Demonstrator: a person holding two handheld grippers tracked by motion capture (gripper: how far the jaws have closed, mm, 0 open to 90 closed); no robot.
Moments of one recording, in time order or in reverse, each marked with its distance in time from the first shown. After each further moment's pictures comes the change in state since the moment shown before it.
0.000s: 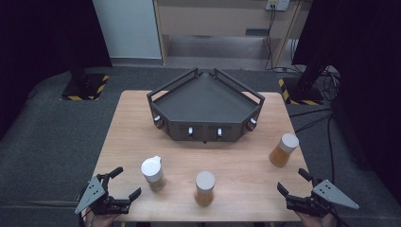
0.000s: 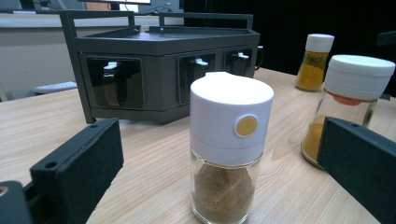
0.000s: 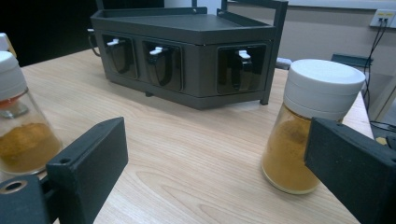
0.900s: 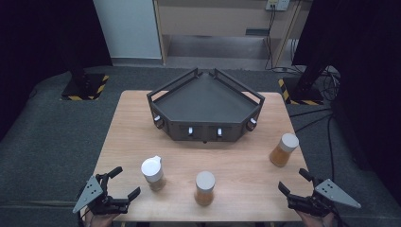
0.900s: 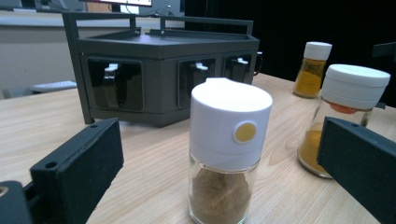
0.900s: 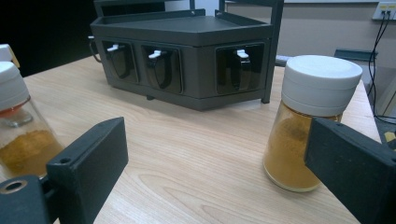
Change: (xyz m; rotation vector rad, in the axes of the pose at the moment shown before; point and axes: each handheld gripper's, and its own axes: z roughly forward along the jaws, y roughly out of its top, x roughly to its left) left arm -0.001 0.003 -0.002 -0.016 0.005 -0.020; right arm -0.007 -0.003 -0.001 -0.012 0.013 0.051
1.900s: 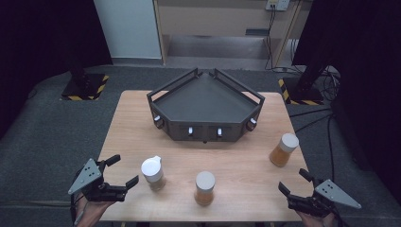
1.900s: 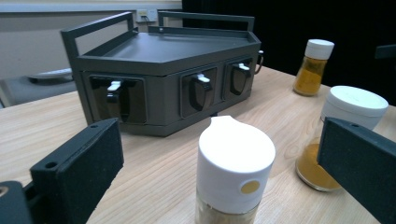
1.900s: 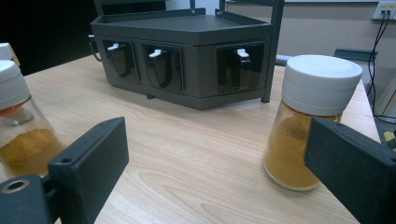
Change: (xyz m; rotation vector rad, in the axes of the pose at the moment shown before) left arm 0.012 0.075 0.014 0.122 -0.031 0.017; right arm 0.001 0.001 -0.001 0.005 -0.002 -0.007
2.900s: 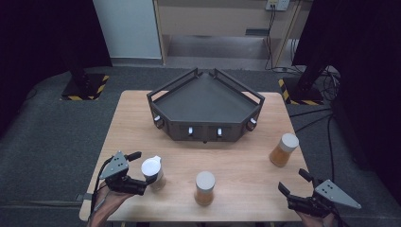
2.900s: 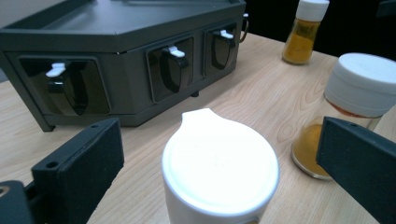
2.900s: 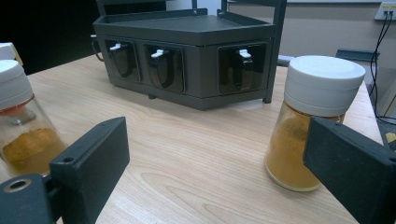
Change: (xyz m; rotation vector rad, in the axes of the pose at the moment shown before) left arm 0.004 0.012 0.059 0.135 -0.077 0.033; right arm 0.000 0.000 0.000 0.000 0.007 -0.001
